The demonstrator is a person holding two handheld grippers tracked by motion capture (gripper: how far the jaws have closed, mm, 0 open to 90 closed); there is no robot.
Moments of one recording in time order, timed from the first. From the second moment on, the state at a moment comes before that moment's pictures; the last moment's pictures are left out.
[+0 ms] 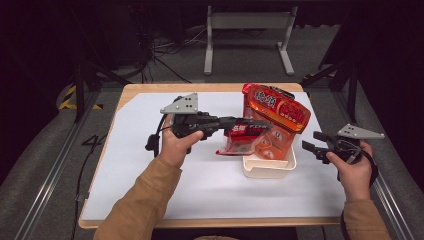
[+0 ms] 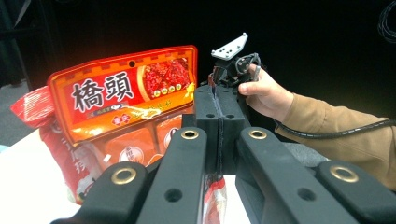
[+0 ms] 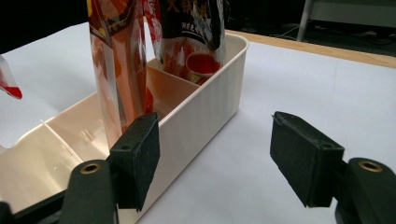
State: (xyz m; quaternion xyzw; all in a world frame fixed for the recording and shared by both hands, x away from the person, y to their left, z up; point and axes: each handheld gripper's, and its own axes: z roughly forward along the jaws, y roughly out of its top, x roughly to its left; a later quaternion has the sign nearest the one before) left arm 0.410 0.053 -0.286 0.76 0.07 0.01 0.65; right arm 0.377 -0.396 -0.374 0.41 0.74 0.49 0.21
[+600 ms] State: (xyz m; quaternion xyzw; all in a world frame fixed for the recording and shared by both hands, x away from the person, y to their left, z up) left arm 0.406 0.026 -0.284 0.75 0.04 0.00 0.66; right arm 0.377 -0.397 -0.374 0.41 0.74 0.49 0.21
